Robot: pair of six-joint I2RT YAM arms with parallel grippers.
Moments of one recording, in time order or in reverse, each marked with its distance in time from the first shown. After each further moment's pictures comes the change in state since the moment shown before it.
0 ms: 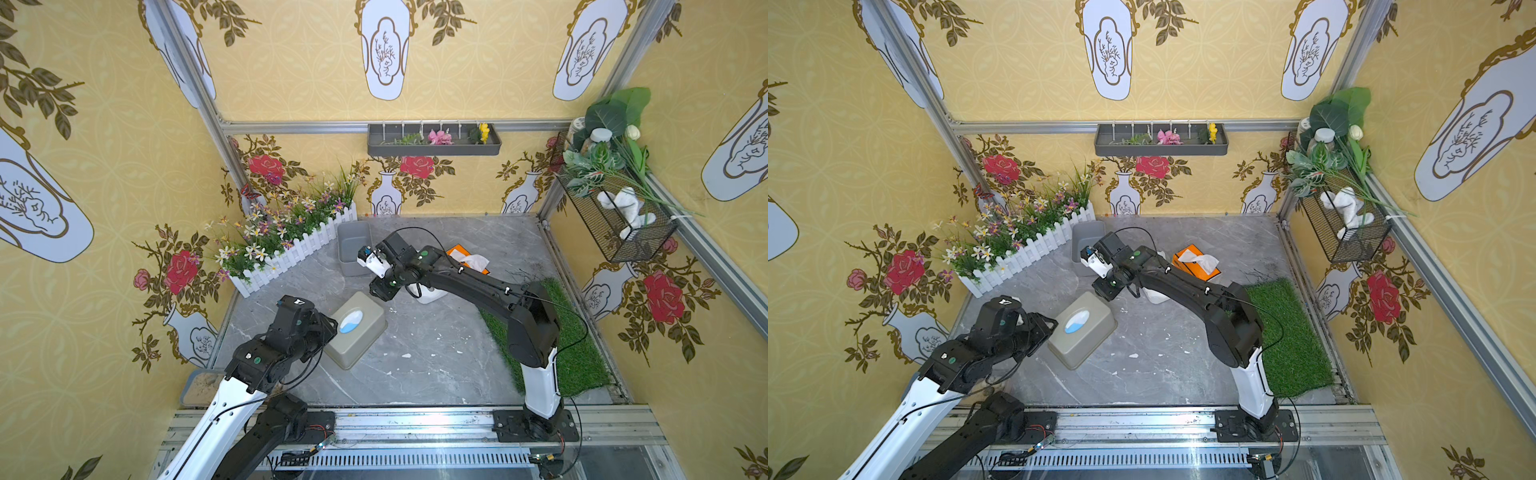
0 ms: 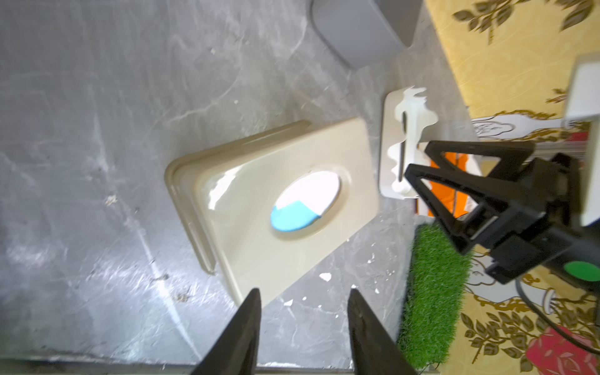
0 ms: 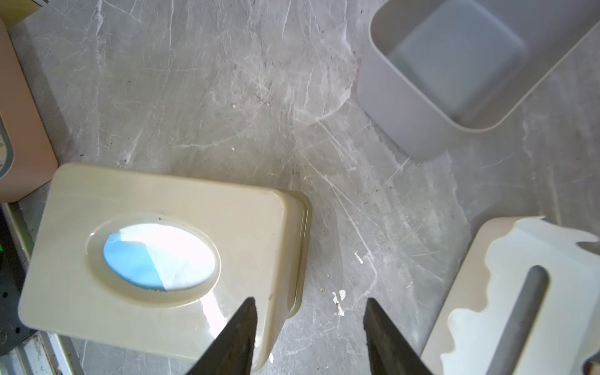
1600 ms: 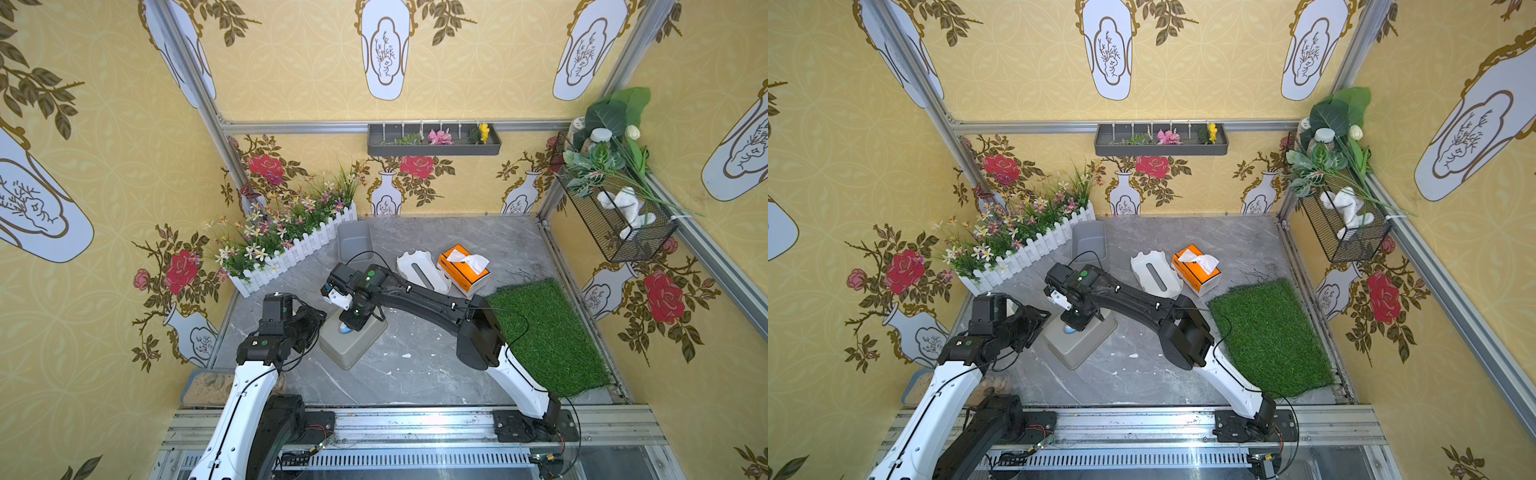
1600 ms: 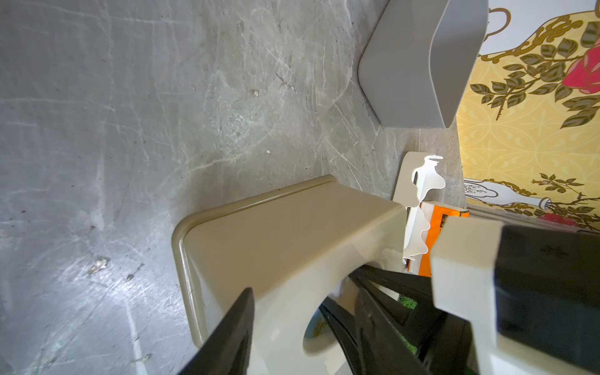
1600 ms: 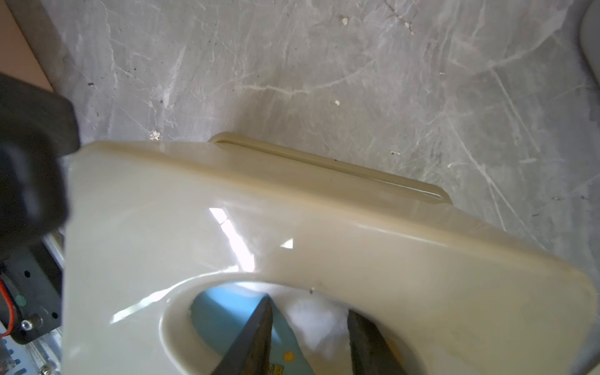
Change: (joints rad) left arm 0.399 0.101 -0.187 0.233 0.270 0.082; right arm 0.193 0.364 0.446 -0.370 0.026 0.108
